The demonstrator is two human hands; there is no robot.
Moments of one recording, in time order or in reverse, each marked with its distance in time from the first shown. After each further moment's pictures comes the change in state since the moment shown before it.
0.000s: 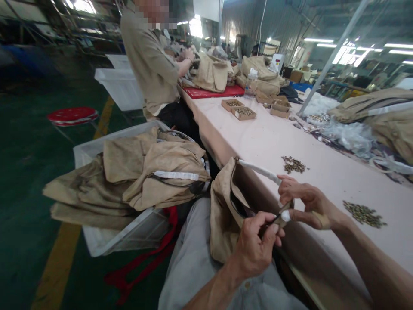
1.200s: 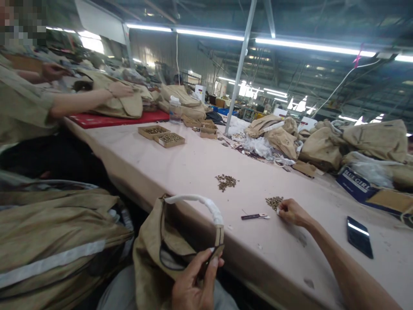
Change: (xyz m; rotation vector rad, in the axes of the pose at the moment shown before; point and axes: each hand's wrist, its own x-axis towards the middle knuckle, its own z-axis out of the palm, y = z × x) left_hand 0.029 -0.036 0.011 0.041 0.230 -0.014; right_hand -0.237 0.088 -0.093 -0.410 0.484 1.127
